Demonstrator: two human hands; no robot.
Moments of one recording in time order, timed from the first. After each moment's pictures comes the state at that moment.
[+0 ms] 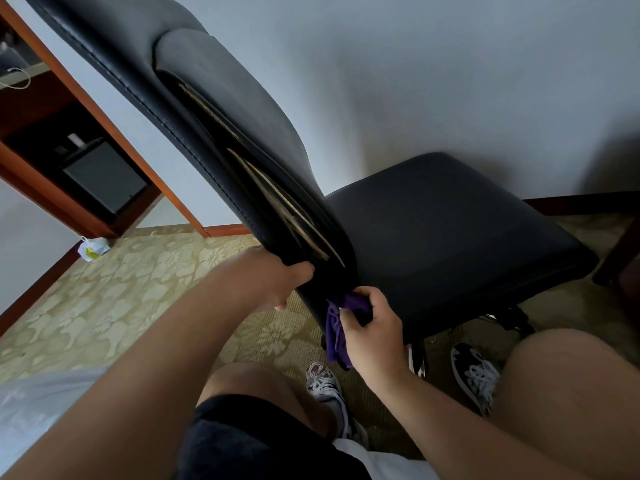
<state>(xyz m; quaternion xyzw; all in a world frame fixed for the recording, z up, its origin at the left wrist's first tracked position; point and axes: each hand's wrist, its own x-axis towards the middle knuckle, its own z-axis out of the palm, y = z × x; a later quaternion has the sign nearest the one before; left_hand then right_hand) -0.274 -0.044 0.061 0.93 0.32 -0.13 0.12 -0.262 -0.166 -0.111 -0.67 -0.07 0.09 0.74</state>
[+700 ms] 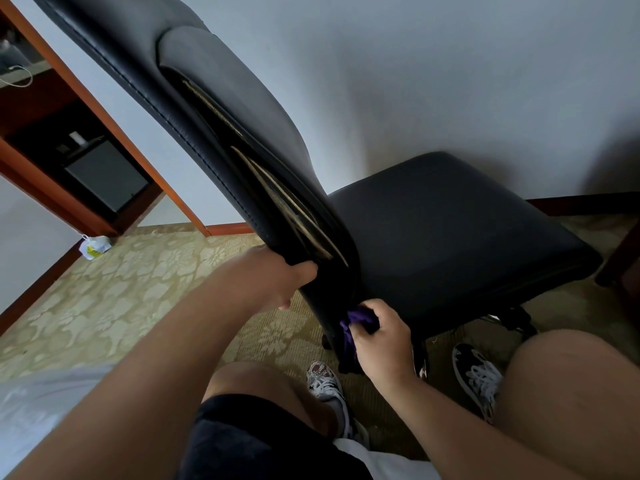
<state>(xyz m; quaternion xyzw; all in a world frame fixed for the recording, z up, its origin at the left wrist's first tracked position) -0.274 -0.042 0.059 0.93 0.31 -0.14 0.10 -0.255 -0.167 -0.147 -0.77 -0.08 0.07 0.63</state>
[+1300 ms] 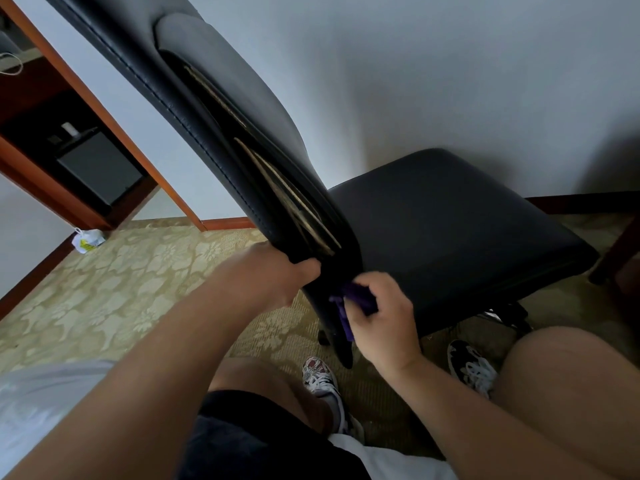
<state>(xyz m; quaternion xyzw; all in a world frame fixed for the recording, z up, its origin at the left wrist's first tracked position) -0.281 -0.039 0.059 0.98 0.14 -0.15 -0.03 -0.244 -0.178 -0.111 -0.76 -0.21 -0.10 0.61</state>
